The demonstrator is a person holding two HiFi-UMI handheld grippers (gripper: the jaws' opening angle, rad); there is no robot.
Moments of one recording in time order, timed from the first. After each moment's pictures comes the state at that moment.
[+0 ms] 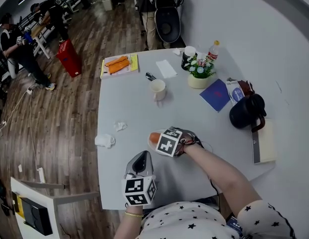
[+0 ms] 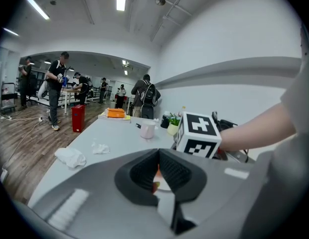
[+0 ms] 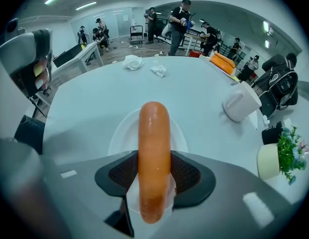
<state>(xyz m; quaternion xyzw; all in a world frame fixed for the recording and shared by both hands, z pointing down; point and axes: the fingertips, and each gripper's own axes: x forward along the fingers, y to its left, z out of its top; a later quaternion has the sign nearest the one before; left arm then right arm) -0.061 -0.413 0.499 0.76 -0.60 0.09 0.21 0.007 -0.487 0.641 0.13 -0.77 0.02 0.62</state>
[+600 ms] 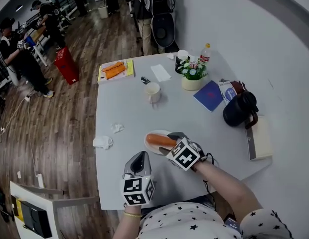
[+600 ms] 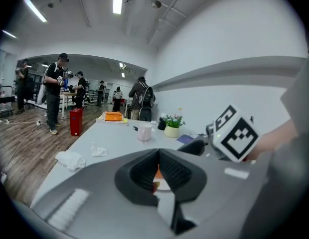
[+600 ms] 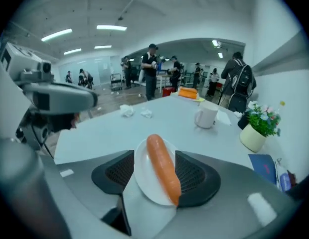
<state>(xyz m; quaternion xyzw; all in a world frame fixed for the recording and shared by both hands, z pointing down) -0.052 -0.400 0.488 0.77 -0.60 0.09 0.19 0.021 -0.455 0.565 0.28 -0.87 0.08 0.39</state>
